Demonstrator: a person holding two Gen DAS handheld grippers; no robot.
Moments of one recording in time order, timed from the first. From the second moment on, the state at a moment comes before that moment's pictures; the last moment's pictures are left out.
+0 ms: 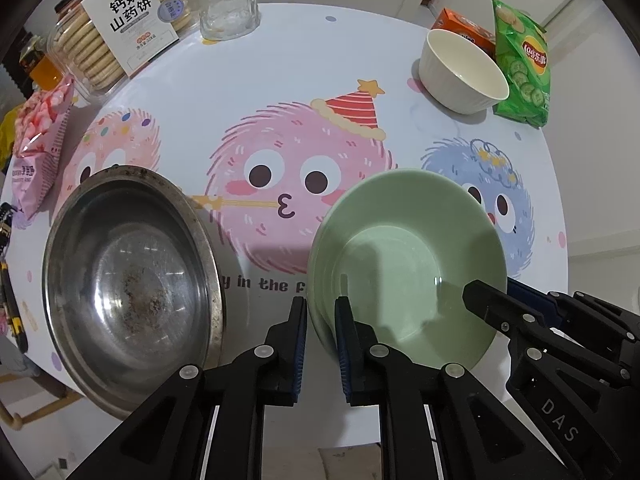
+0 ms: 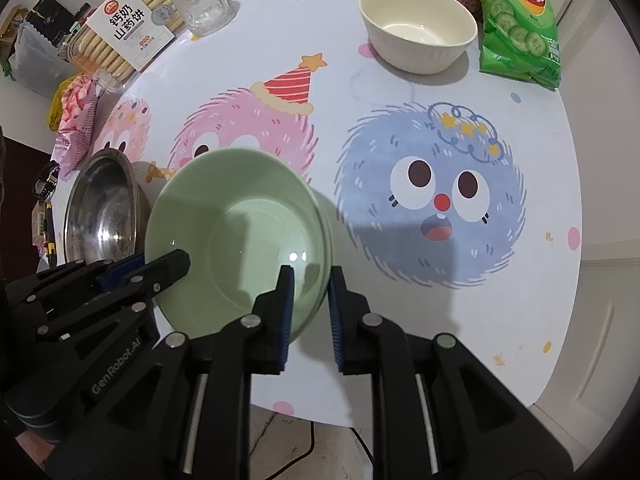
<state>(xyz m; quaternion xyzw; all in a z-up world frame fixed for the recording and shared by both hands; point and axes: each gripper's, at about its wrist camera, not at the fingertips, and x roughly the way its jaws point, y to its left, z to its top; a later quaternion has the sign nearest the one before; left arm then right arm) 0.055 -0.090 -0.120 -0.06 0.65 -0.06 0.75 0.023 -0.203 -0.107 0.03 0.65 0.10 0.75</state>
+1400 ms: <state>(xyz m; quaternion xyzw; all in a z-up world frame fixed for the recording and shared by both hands) 0.222 -0.162 -0.099 -0.02 0.64 -0.14 0.76 0.150 -0.342 -0.090 0.22 0.59 -0.03 0.78</state>
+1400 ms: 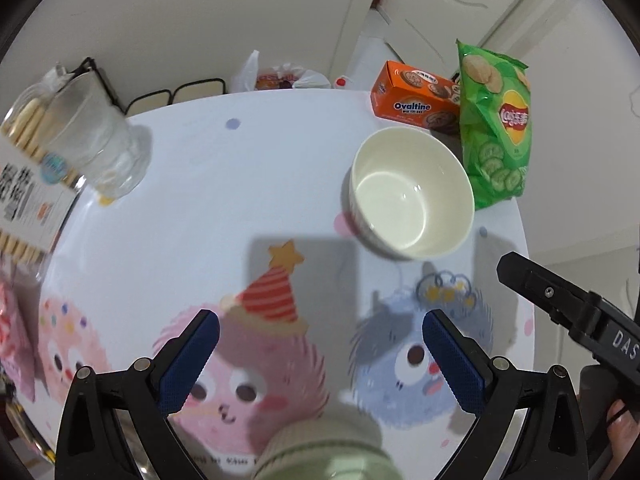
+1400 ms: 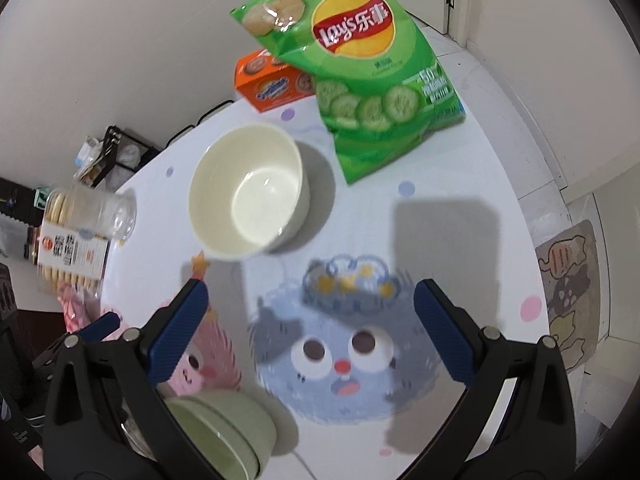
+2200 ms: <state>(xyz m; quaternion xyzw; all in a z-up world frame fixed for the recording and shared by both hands) 0.291 -0.207 -0.153 0.01 0.66 -0.16 0.73 0.224 -0.340 -0.139 0.23 0.62 -0.07 0.75</state>
